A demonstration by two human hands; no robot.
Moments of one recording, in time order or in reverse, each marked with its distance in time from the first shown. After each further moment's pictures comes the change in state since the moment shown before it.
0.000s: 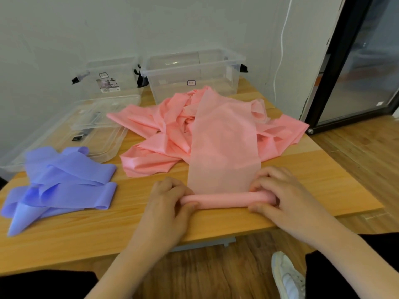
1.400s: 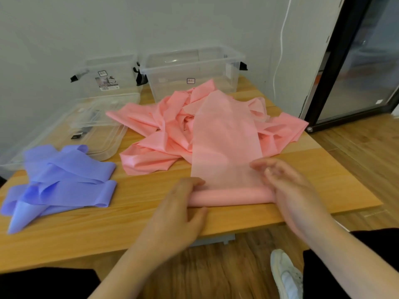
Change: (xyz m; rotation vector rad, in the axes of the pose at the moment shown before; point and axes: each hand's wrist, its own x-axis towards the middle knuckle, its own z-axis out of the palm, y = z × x) left_hand -0.005 0.020 0.001 -0.075 -0.136 0.031; right_hand 0.007 -0.008 0.012 1.023 0.279 0.312
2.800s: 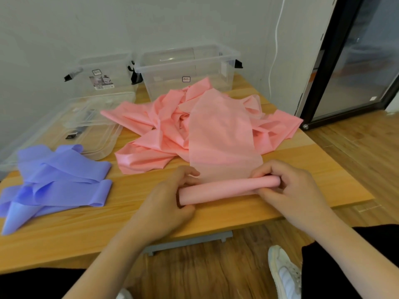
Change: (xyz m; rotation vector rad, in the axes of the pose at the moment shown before) left_hand 0.017 -0.013 -0.013 -0.094 -0.112 -0.021; right_hand -0.010 -0.015 -0.014 -0.627 -0.070 -0.265
